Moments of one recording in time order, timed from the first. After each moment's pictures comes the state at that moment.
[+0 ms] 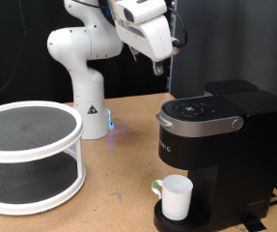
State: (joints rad) arm 0.09 -0.39 -0.08 -2.33 0.30 1.91 -0.96
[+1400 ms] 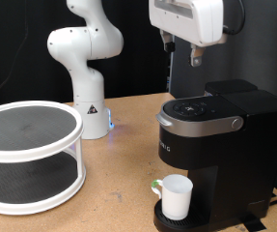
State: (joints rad) arm 0.09 -0.11 0.02 -1.92 0.13 1.82 -0.76
